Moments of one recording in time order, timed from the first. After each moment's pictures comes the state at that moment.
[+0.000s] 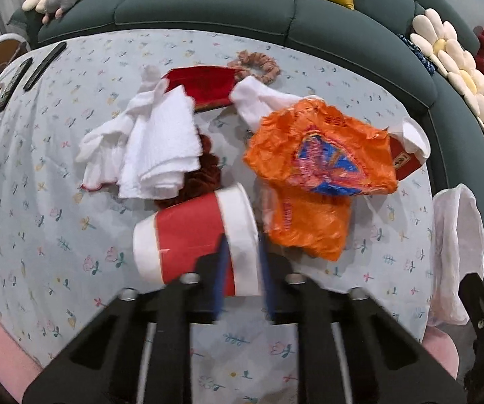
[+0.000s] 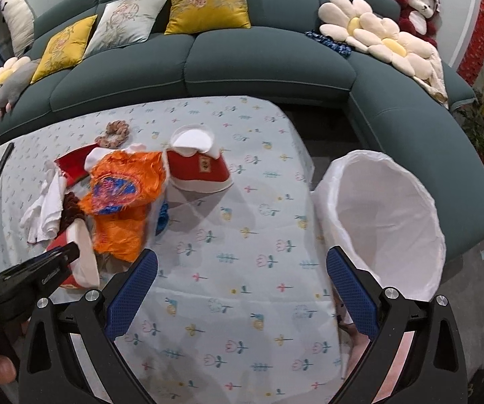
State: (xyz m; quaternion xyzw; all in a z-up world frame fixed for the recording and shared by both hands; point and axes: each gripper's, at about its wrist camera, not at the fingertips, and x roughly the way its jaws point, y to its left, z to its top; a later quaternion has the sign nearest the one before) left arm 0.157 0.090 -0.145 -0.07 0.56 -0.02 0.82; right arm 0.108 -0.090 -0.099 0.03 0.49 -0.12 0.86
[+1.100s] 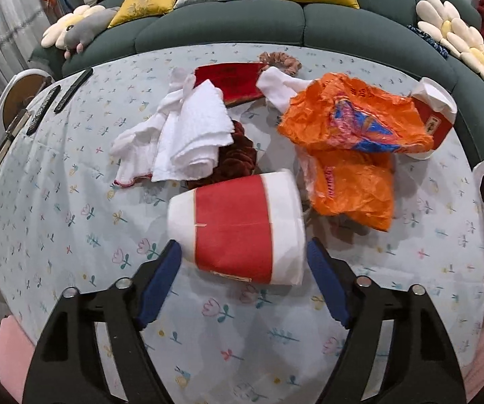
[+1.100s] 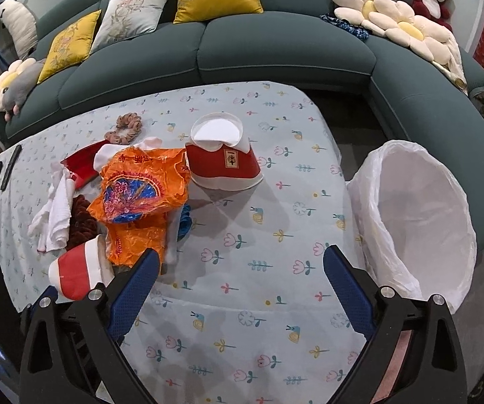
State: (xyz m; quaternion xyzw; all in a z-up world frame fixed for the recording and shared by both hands) left arm 0.127 0.085 -0.171 0.02 0.51 0.04 0.86; right arm 0.138 -0.082 -0.123 0.07 0.51 -0.09 0.85
